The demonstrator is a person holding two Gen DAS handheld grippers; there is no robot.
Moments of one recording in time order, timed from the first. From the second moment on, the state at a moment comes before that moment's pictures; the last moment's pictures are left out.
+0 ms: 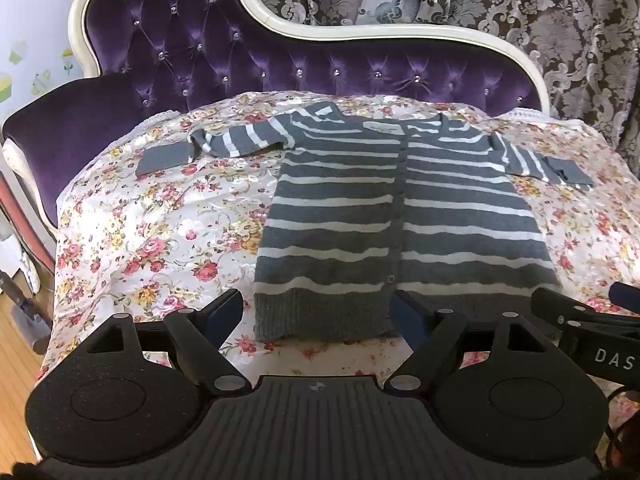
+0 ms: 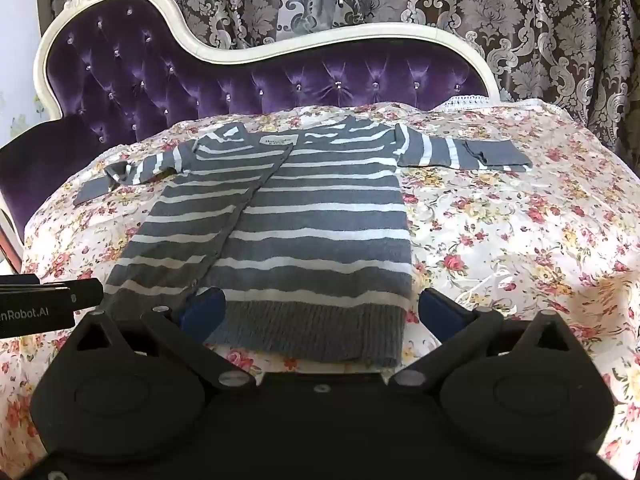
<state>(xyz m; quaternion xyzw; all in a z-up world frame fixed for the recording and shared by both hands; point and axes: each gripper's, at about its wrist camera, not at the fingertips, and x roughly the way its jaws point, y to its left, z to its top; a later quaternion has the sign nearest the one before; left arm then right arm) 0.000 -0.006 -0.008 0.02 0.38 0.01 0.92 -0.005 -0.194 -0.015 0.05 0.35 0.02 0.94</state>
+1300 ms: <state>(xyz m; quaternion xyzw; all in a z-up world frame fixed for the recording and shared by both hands) 0.003 -0.010 -0.015 0.02 0.39 0.01 0.92 0.002 -0.190 -0.022 0.06 0.36 0.03 0.93</state>
